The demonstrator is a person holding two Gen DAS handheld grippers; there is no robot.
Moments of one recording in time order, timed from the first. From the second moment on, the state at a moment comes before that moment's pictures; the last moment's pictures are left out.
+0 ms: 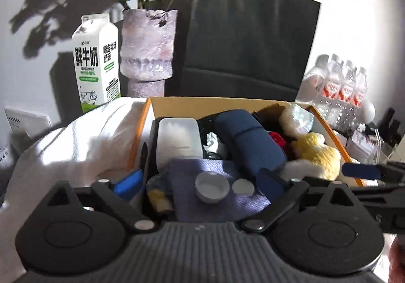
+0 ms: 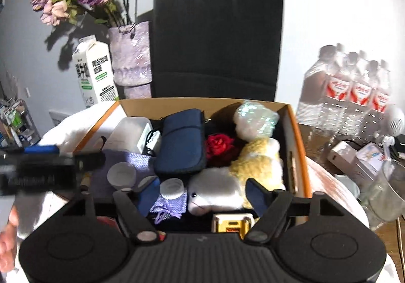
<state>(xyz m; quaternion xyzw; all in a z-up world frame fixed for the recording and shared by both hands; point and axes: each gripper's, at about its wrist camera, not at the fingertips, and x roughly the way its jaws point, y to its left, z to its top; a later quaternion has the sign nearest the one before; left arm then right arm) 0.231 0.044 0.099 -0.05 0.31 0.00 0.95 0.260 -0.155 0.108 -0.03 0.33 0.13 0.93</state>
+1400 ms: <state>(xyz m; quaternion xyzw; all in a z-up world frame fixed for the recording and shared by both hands) -0.034 0.015 0.011 -0.03 0.30 -0.03 0.95 -0.011 -0.199 0.024 -0.02 0.29 0.13 0.95</state>
